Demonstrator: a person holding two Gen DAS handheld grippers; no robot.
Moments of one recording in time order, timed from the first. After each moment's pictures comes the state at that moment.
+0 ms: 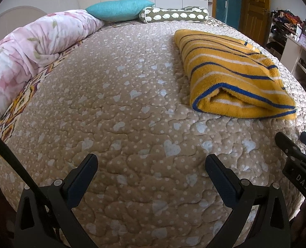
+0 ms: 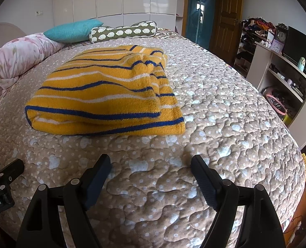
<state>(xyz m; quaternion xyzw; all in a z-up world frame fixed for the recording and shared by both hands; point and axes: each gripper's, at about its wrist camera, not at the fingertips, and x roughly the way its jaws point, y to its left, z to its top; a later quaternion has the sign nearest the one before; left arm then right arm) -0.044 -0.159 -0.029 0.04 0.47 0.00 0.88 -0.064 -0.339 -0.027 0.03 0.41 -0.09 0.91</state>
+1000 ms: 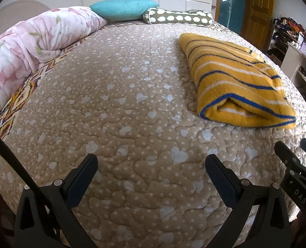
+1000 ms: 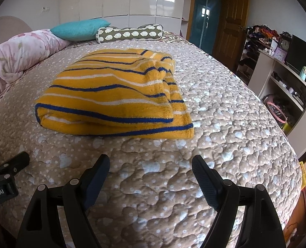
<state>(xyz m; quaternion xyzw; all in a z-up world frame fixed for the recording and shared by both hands) -0.038 -0.147 -0.027 0.01 0.47 0.00 0.88 -0.067 -0.321 -0.018 0.01 0.41 -0.08 0.91</state>
